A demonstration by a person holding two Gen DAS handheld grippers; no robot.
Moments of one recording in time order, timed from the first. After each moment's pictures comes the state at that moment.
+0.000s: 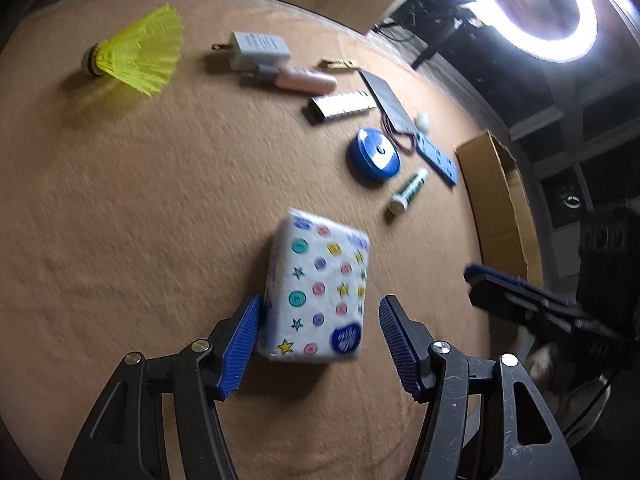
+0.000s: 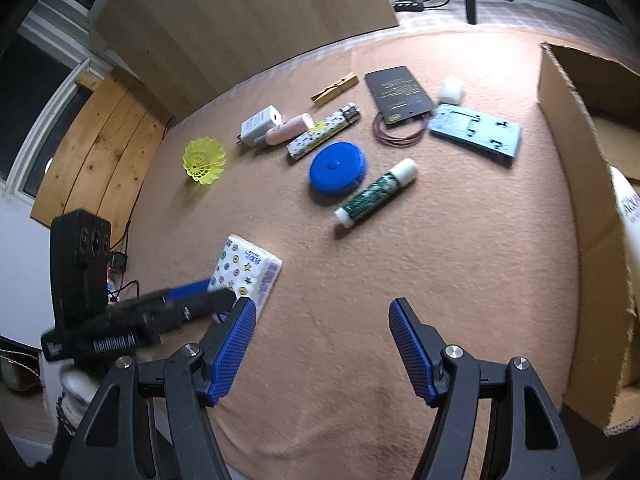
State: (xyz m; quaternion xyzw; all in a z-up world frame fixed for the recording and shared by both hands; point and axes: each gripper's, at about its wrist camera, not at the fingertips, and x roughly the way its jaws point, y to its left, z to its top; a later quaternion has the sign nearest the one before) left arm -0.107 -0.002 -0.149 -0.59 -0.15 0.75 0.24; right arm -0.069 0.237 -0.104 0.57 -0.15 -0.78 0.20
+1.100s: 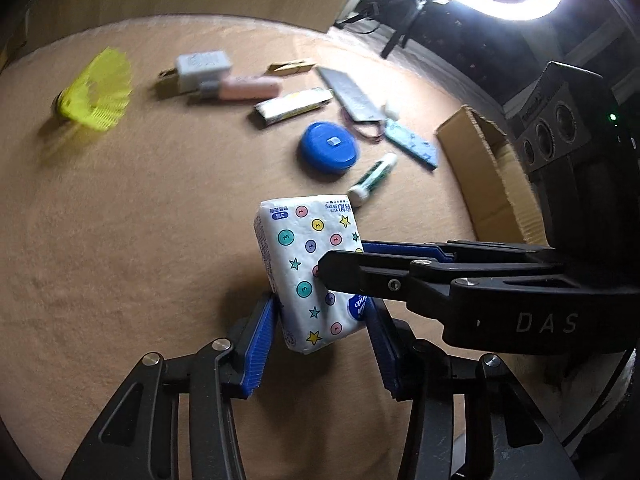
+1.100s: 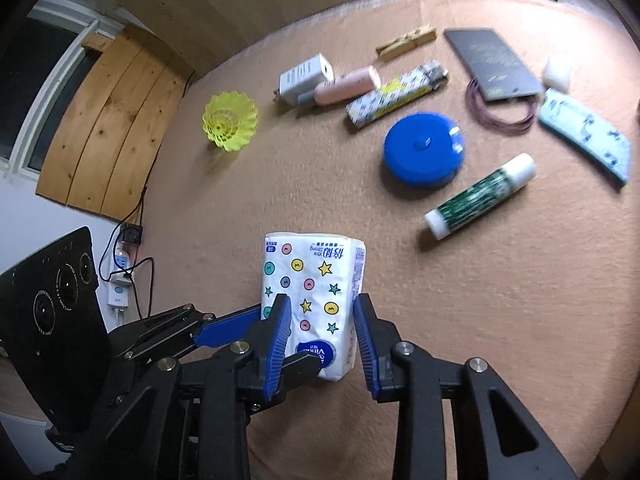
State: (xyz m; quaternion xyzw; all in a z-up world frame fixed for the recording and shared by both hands) left arm -0.092 0.037 -0.130 -0.57 -0.09 0.78 0.25; right arm -0.107 0.185 -0.127 0.62 -0.13 -0.73 0.26
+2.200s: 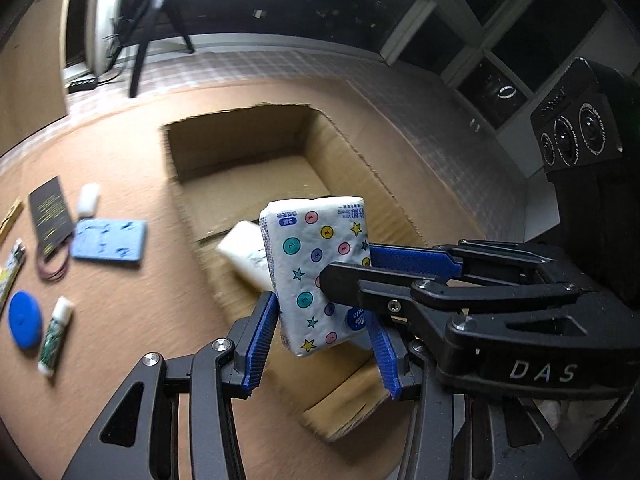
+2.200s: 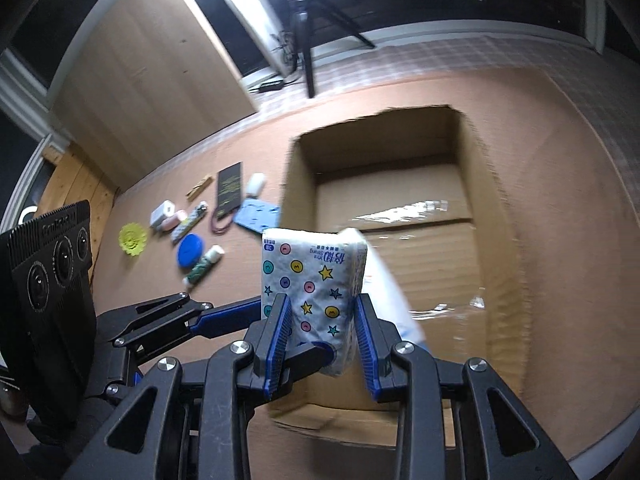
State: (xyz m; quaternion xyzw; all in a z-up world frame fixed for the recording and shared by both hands) left arm -0.087 0.329 -0.073 -0.52 0.02 0.75 0.41; right arm -0.069 0.450 -0.057 0.54 -0.16 -0.82 0.09
